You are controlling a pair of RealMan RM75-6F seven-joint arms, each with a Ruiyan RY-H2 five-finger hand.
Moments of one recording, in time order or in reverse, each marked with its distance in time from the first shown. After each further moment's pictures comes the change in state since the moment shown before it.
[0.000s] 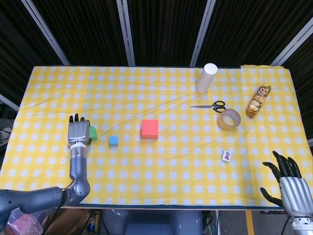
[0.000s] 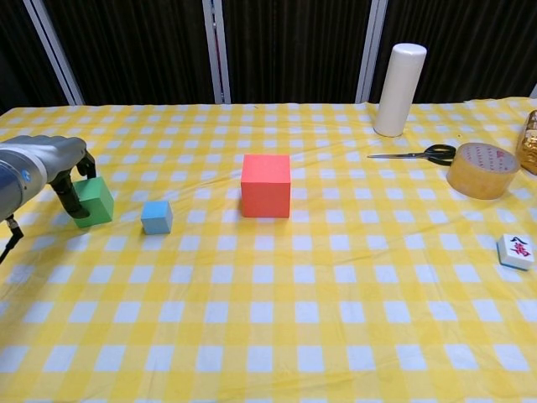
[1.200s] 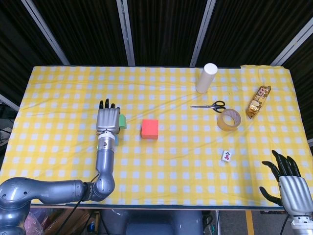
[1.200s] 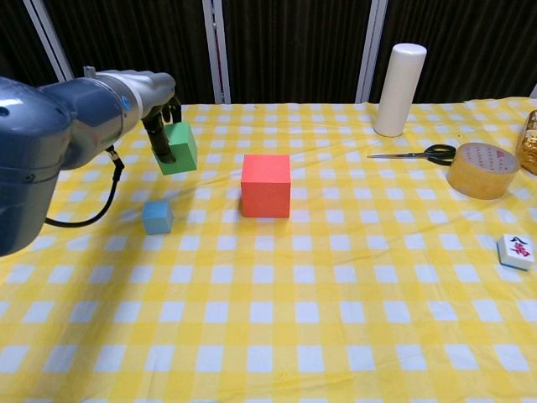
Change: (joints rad) left arm -0.217 -0.064 -0.209 -0.125 -0.042 0.083 0.180; right arm 0.007 0.002 0.006 0.000 0.007 -0.006 0.010
